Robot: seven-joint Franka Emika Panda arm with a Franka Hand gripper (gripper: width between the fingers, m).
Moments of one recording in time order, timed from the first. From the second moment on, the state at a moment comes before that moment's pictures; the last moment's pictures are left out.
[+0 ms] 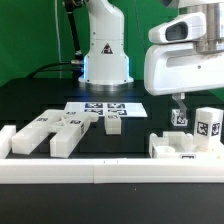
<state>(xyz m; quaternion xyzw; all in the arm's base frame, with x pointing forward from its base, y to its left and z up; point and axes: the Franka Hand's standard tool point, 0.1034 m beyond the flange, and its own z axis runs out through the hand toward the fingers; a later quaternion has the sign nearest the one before) 0.613 0.130 0.085 -1.00 -0.05 -0.04 0.05</state>
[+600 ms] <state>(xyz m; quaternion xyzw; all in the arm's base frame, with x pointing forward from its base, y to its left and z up) 0.612 0.129 0.083 -0.97 -0.23 -0.05 0.03</state>
